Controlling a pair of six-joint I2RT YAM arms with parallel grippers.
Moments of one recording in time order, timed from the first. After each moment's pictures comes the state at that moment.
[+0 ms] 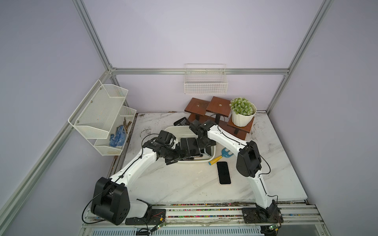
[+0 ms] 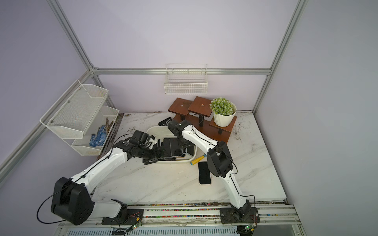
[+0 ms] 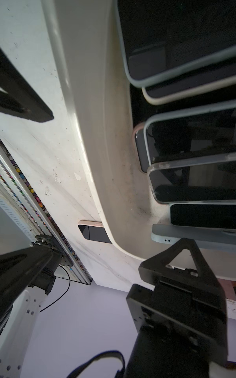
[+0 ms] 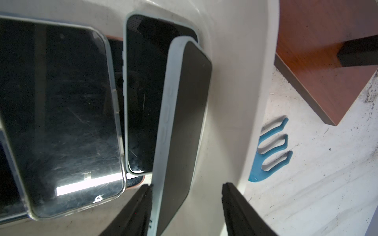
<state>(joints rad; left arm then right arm) -0.40 1.43 1.08 -0.76 0.47 -0.58 0.70 2.26 2.10 -1.31 0.33 0.50</state>
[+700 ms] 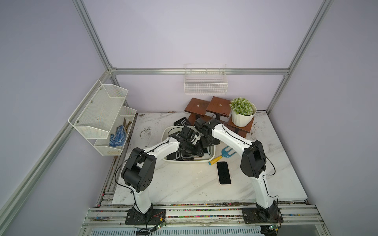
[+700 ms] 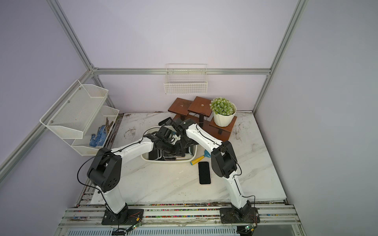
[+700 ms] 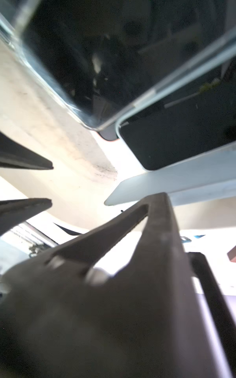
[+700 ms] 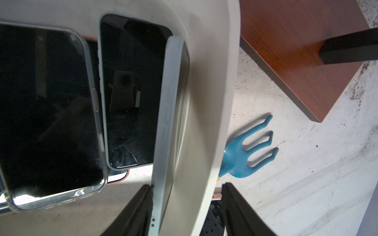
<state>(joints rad) -0.54 1.83 1.29 -0.52 0.56 -0.46 0.66 2.19 2.03 -1.30 0.32 0.47</state>
